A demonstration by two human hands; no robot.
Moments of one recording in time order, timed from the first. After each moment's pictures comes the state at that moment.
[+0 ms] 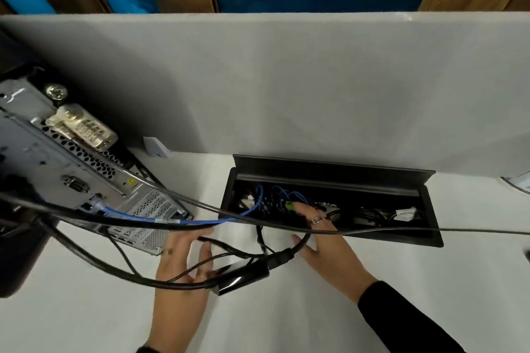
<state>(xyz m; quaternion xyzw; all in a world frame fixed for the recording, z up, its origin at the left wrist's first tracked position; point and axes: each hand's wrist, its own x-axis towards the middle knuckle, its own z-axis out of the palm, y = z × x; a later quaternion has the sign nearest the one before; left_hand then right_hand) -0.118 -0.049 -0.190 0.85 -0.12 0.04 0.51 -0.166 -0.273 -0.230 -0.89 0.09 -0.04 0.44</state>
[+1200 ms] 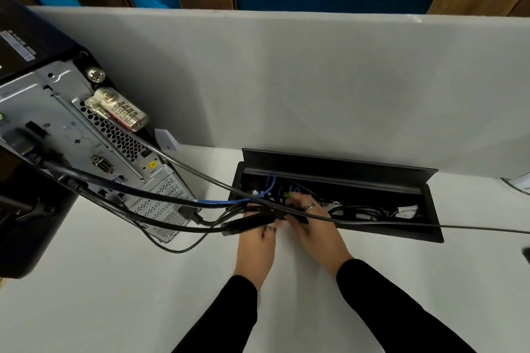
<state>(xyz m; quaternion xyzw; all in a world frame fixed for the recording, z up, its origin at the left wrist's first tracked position) -0.115 -0.133 -0.208 0.81 -0.04 -0.15 0.57 -0.145 -0.262 -0.242 -0.87 0.12 -0.05 0.48</state>
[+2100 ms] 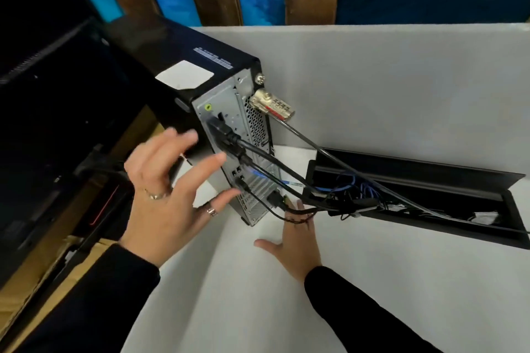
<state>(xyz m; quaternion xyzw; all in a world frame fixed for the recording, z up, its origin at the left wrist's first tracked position) -0.054 0.080 -0.052 0.80 -0.41 0.42 0.15 -0.105 -0.084 -0.246 -0.96 0.09 0.00 0.27</state>
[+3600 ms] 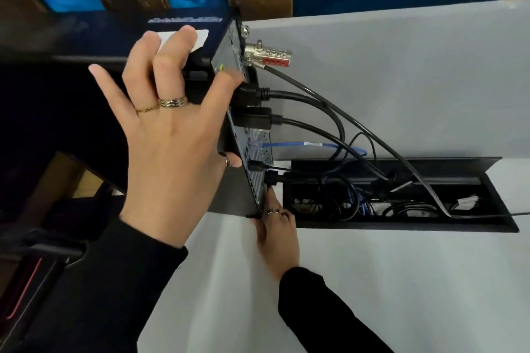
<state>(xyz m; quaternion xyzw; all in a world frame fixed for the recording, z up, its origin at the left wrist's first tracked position) 0.019 -0.022 -0.018 0.89 -0.33 0.31 0.02 -0.034 -0.096 -0.264 -0.90 0.20 -0.13 0.37</state>
